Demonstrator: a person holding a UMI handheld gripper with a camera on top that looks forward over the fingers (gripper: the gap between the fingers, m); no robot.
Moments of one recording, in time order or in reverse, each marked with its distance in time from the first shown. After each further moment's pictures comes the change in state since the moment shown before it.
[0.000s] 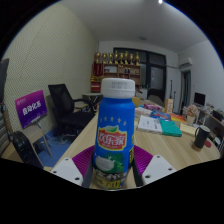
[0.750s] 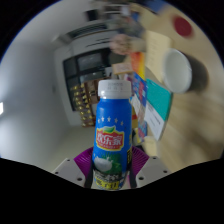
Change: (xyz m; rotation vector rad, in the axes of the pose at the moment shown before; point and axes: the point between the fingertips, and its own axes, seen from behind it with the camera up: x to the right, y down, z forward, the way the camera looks) arm 0.268 -0.169 0.007 0.040 -0.426 1.752
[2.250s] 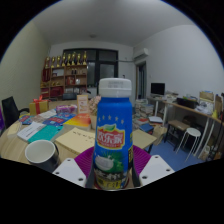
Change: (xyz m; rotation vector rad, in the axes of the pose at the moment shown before) arm 0.136 -0.393 -0.123 0.350 0.687 -1.618
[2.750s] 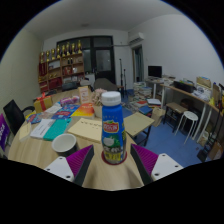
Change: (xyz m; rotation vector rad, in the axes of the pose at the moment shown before) arm -0.004 -0.001 -0.099 -0.195 -0.001 0.081
